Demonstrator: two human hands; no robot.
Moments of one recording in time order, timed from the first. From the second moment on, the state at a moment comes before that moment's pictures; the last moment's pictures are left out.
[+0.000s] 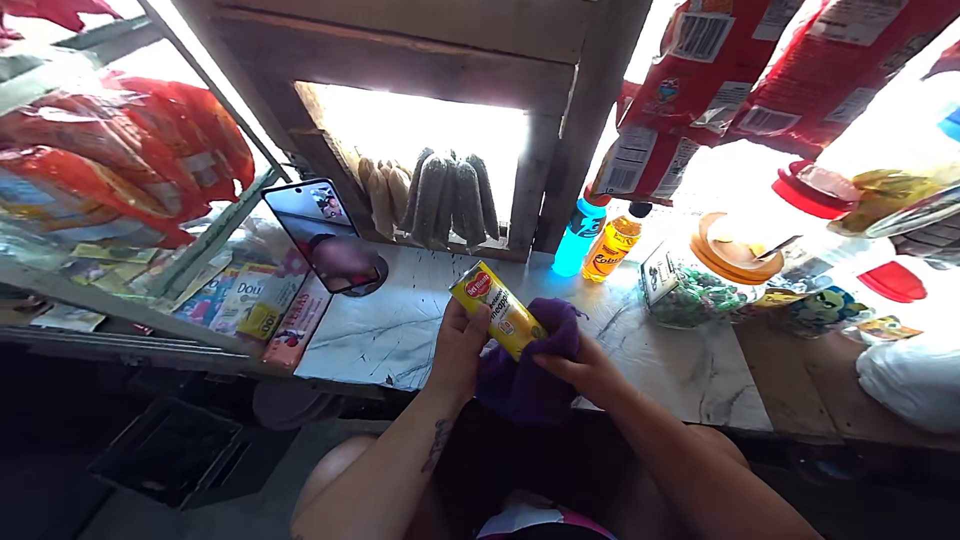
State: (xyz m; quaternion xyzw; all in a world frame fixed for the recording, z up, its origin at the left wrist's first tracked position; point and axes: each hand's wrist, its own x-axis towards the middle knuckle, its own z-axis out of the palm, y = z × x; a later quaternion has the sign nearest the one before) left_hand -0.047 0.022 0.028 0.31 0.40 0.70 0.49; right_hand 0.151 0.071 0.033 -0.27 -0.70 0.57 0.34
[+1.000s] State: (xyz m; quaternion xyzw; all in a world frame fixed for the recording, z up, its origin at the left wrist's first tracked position) left_hand -0.055 0.018 0.025 0.32 0.35 0.66 0.58; right_hand 0.159 0.077 0.032 -0.20 -0.71 0.64 0.23
